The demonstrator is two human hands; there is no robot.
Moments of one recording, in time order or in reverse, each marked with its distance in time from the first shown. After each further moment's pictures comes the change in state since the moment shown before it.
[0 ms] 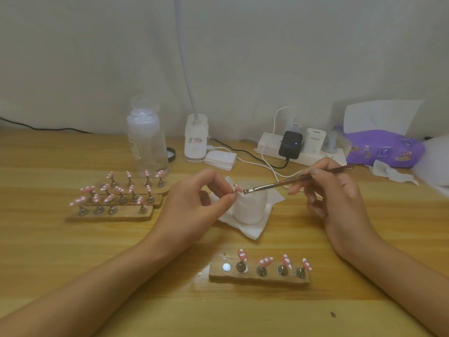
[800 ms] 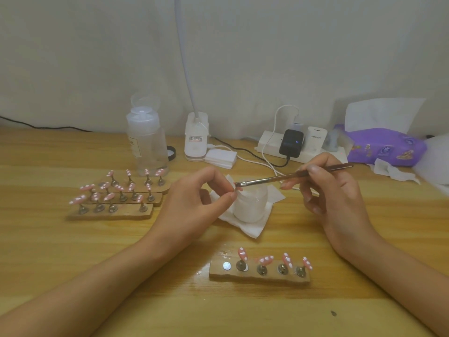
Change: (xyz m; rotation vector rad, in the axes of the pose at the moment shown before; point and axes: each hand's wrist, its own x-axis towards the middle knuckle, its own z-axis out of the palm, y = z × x) left_hand 0.000 0.000 0.000 0.000 -0.003 0.019; right_hand -0.002 -0.002 0.005 0.027 -0.081 -0.087
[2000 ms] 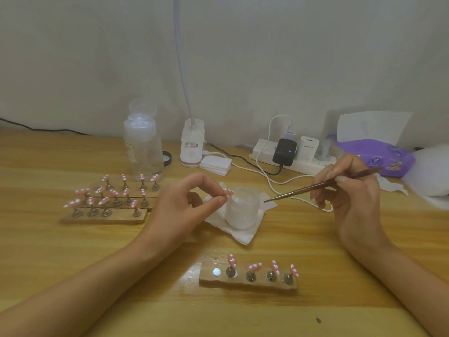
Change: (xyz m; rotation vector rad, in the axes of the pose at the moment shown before) left_hand 0.002 -0.002 -0.003 -0.076 0.029 0.029; right_hand 0.012 -0.002 -0.037 -0.004 0.021 -0.214
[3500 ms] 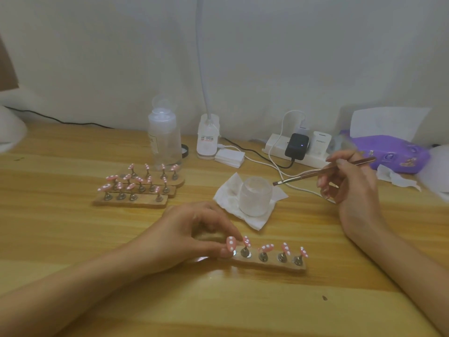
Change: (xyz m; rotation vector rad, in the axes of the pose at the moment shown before) left_hand -0.044 0.018 -0.030 0.126 -0.462 -0.135; right_hand 0.005 0.008 0.005 -0.025 0.130 0.170
